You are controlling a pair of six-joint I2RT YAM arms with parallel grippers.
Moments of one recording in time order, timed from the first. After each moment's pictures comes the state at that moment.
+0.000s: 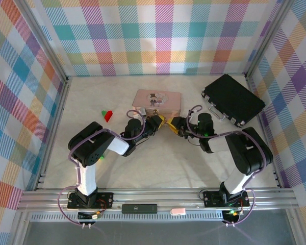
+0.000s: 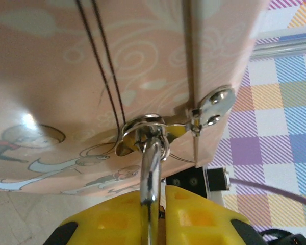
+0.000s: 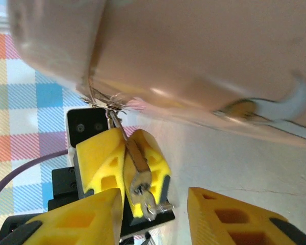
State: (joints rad) left arm -0.66 1.93 0.71 1.12 0.17 -1.39; right arm 0.38 1.65 0.52 0.83 -0.65 1.29
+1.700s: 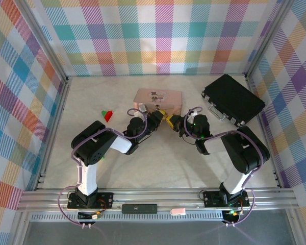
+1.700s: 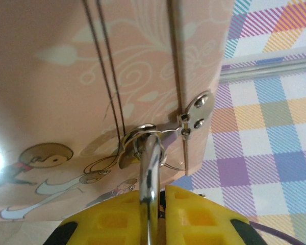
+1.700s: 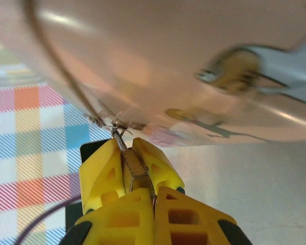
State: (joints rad) left arm -0.68 1.97 0.77 1.17 0.10 -1.38; right arm 0.46 1.70 0.54 0.98 -0.43 1.58
